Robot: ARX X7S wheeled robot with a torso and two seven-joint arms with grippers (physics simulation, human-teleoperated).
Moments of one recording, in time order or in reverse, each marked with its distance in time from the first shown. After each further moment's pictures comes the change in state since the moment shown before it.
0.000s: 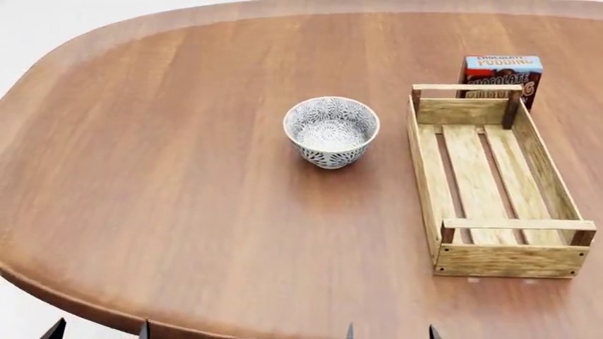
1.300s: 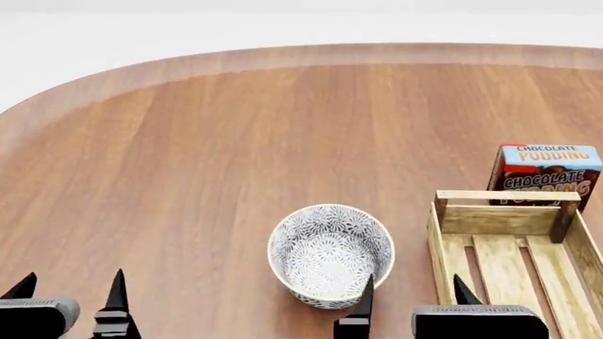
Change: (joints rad) left arm -0.097 -0.102 -0.024 0.343 -0.184 -0.427 -0.115; right arm 0.133 0.122 0.007 -0.352 0.132 0.524 0.098
